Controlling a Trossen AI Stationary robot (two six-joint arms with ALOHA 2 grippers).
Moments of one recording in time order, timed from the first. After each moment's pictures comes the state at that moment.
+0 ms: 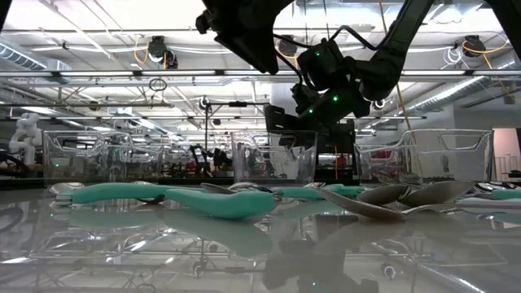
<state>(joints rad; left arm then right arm) -0.32 1.93 1.63 -0.81 -0.81 -0.51 -0.28 1.86 0.82 0.63 0.68 0.42</state>
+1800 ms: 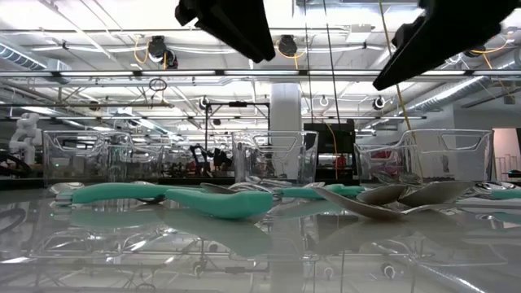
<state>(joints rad) -0.46 1.95 1.63 -0.81 -0.74 -0.67 0.58 1.39 0.82 -0.32 0.55 0.50</state>
